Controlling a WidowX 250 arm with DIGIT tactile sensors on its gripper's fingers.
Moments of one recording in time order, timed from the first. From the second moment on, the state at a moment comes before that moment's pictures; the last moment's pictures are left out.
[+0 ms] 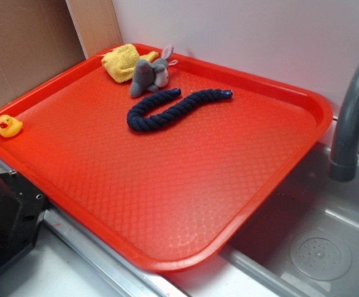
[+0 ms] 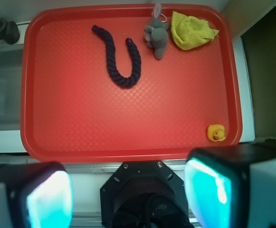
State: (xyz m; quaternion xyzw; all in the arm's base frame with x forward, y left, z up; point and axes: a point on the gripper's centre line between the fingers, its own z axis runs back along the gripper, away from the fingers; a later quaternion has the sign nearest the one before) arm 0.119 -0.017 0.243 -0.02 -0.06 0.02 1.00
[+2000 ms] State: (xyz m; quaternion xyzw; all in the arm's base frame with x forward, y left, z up) arm 0.296 0.113 0.042 0.00 -0.12 0.29 0.95
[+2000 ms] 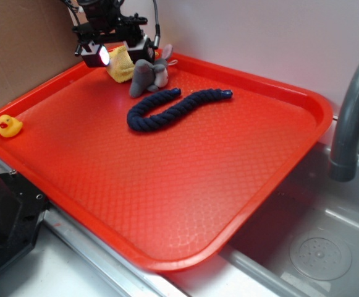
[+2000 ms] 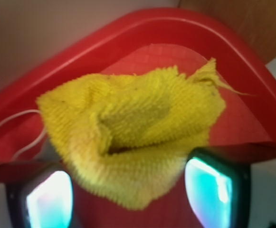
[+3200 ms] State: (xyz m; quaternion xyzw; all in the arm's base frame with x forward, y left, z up) arm 0.214 0.041 0.176 -0.04 -0.09 0.10 0.99
